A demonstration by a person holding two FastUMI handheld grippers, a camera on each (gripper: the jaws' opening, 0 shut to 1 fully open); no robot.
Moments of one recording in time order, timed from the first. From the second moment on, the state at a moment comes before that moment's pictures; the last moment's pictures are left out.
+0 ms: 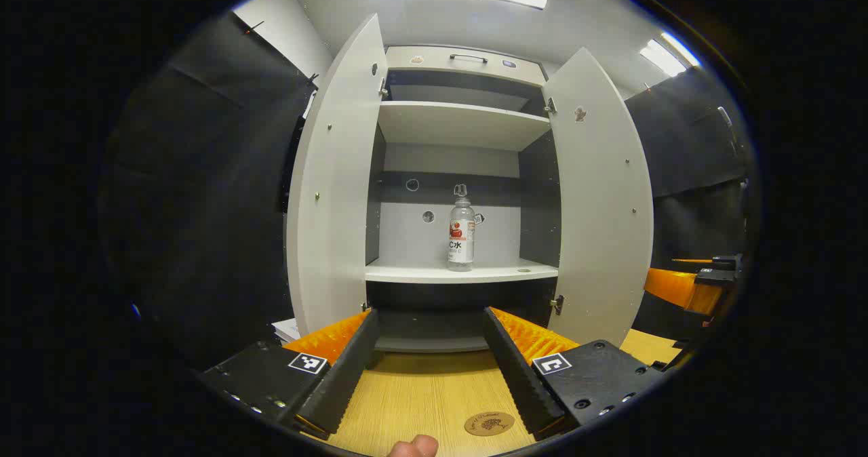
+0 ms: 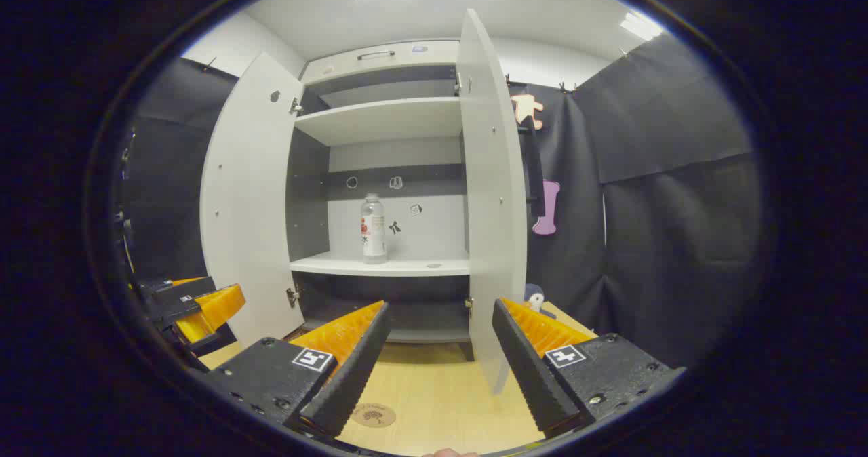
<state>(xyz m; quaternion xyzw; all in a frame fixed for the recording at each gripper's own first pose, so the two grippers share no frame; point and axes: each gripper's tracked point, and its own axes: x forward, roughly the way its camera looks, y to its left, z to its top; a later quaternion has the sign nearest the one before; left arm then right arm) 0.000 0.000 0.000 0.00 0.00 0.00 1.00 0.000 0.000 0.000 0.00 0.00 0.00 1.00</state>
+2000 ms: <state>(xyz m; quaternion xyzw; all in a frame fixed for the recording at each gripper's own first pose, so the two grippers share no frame) 0.023 0.008 0.004 -0.01 0.00 0.01 1.00 0.006 0.016 0.003 0.00 0.00 0.02 1.00</state>
